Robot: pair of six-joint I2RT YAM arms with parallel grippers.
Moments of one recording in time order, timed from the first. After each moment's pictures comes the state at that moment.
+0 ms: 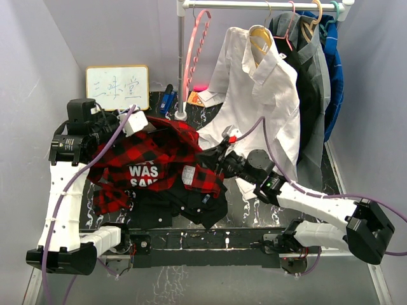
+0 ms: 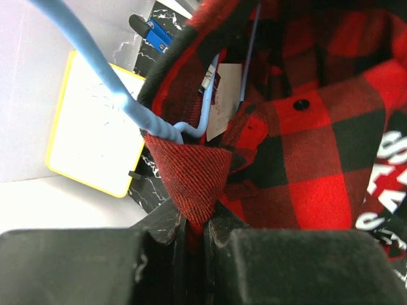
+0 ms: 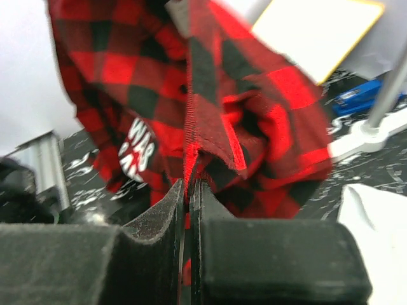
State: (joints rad) left arm -0.06 1.10 1.45 -1.02 0.41 1.12; right arm 0.83 1.12 0.63 0.61 -0.16 0.19
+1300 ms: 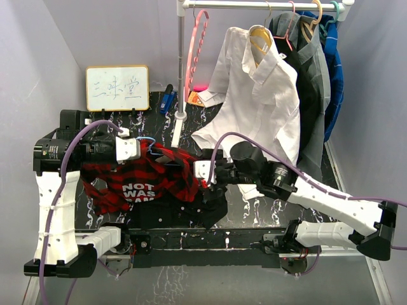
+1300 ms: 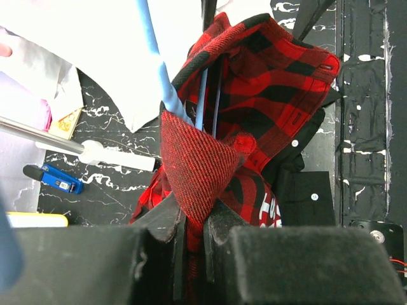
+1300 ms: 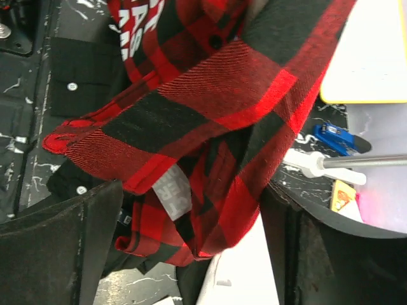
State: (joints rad) left arm -0.06 1.09 1.63 -1.55 0.98 1.34; right arm 1.03 1.08 1.05 -0.36 -0.26 -0.68
